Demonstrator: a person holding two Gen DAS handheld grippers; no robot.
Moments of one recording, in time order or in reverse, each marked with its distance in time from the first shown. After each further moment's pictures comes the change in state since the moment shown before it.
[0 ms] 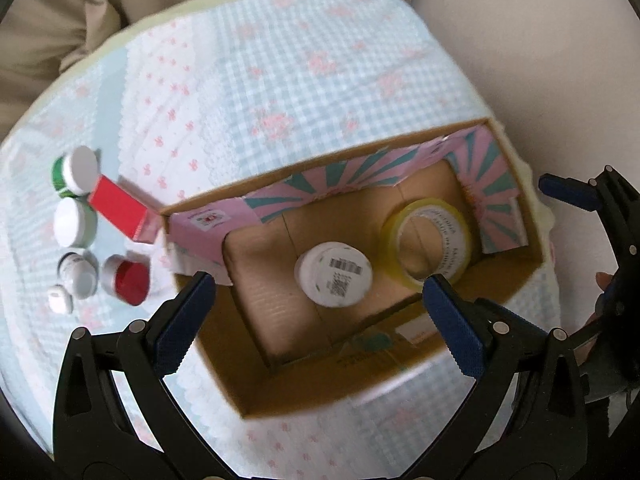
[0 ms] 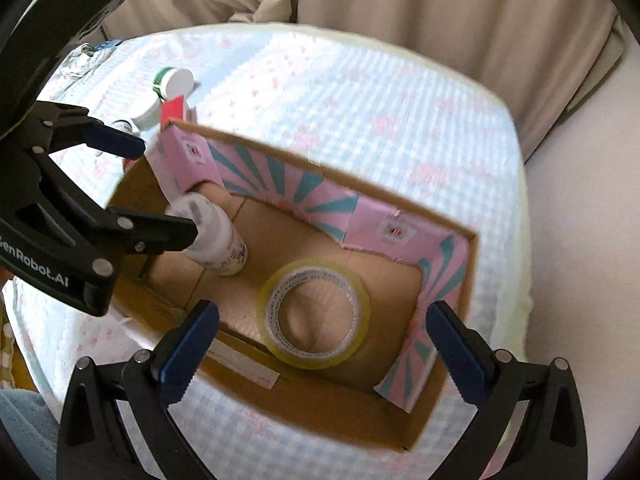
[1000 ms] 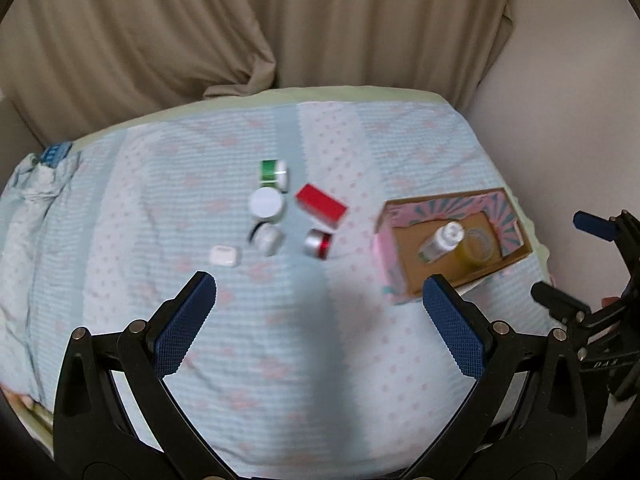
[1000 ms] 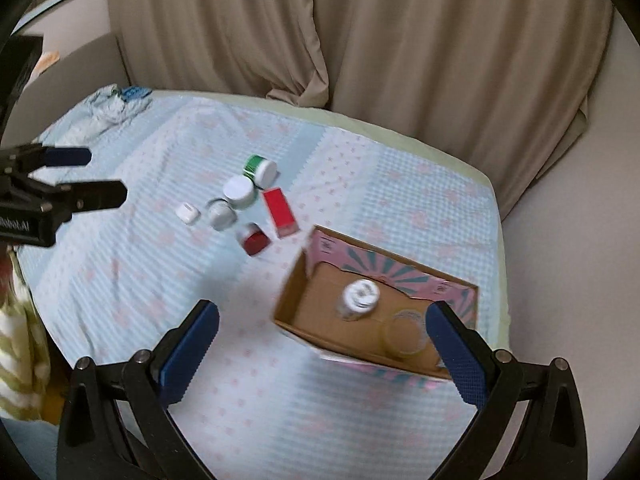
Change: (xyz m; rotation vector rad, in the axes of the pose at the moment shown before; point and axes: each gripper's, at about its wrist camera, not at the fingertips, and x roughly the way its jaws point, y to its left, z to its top) left arm -0.255 0.189 -0.170 -0.158 -0.313 0.123; right arm -0.181 0.186 0.040 0.047 -0.178 -0.062
